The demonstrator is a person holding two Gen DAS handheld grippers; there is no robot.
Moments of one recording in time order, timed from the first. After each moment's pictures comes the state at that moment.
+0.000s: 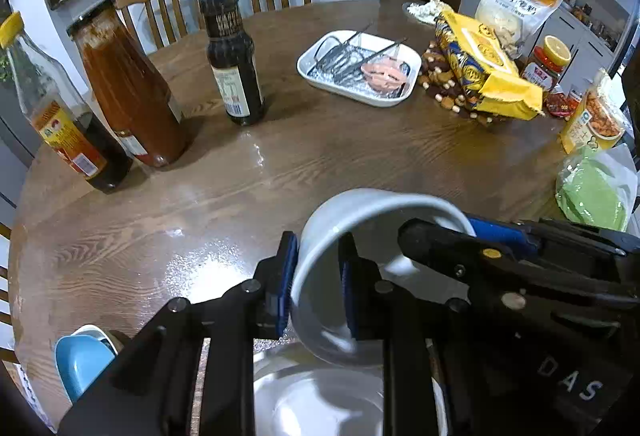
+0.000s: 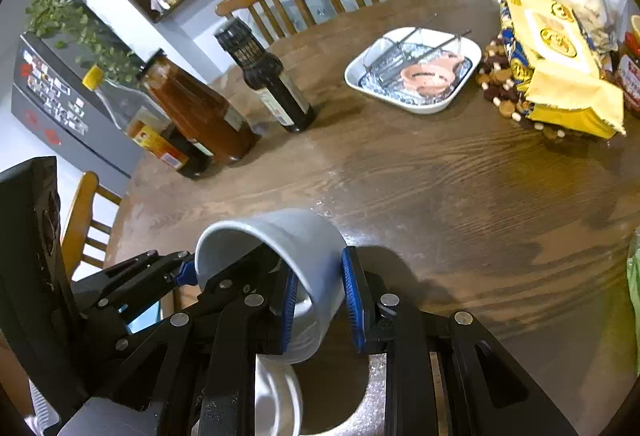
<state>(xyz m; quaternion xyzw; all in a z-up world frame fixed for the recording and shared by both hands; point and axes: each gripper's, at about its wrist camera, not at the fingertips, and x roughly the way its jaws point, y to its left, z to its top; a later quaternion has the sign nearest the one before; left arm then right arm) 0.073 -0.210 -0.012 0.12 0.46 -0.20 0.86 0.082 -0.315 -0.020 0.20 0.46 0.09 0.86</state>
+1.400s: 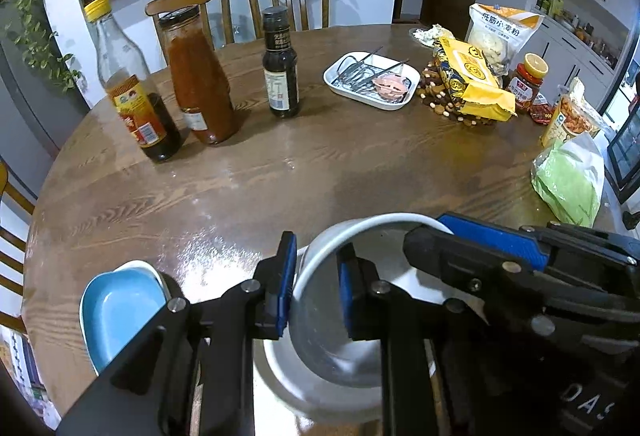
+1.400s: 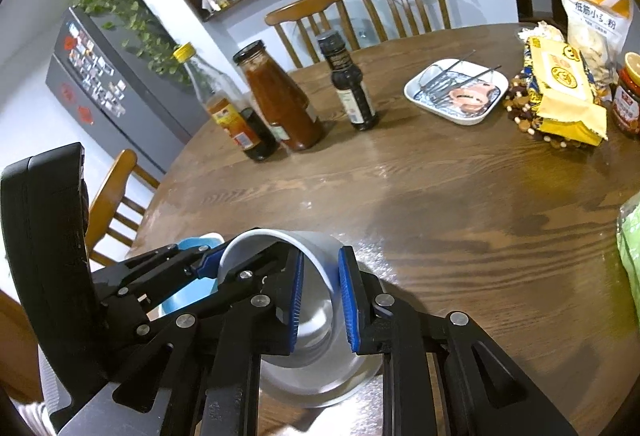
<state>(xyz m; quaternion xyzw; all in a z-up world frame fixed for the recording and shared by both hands) 0.002 -0.161 0.022 0.10 0.44 -0.18 0.88 0.004 -0.262 0.023 0.17 0.41 0.13 0.88</state>
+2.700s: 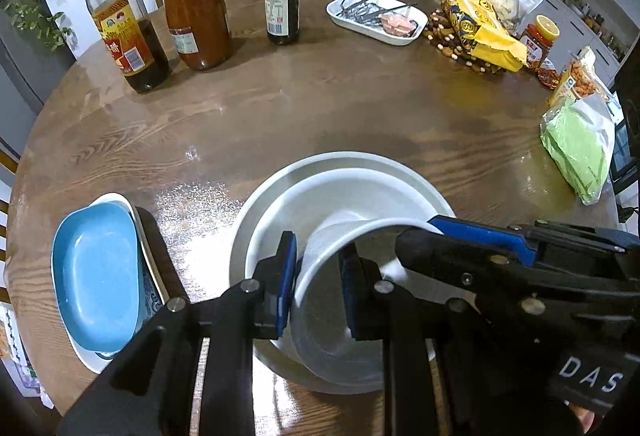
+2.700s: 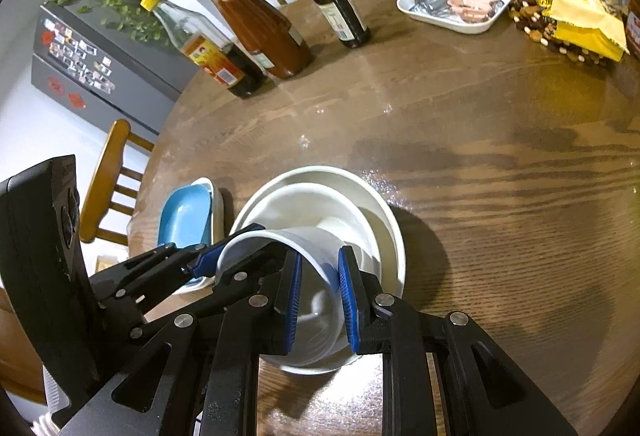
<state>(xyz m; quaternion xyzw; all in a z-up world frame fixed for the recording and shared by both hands) -0.003 -0.153 -0.021 0.09 0.51 -0.18 0.83 0.008 -0.259 -0.029 0.20 0.51 0.14 0.82</state>
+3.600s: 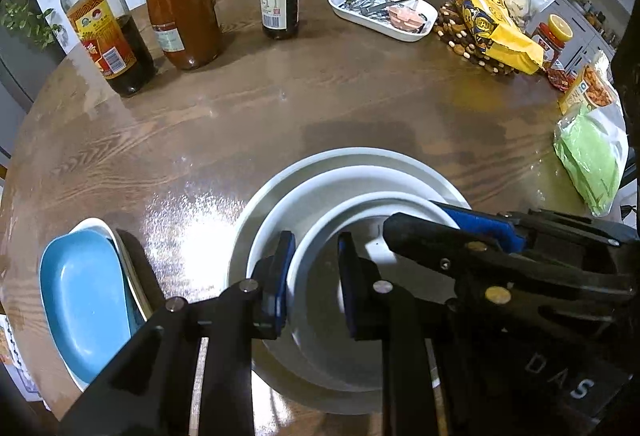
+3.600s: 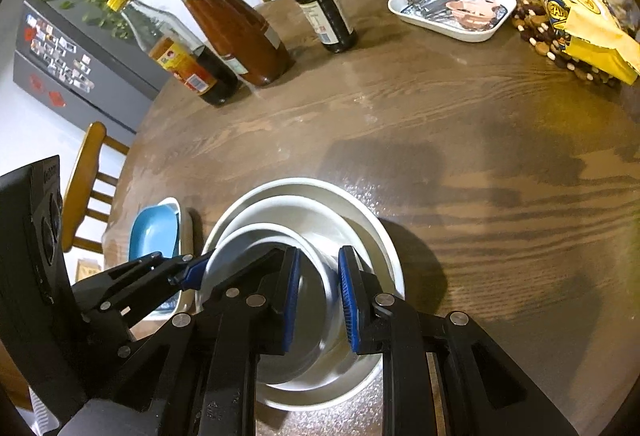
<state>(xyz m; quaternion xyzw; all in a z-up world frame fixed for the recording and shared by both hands) 0.032 -0.160 -0.034 0.09 0.53 -0.18 0.82 0.044 -0.260 -0.042 0.18 0.52 0.11 0.83</state>
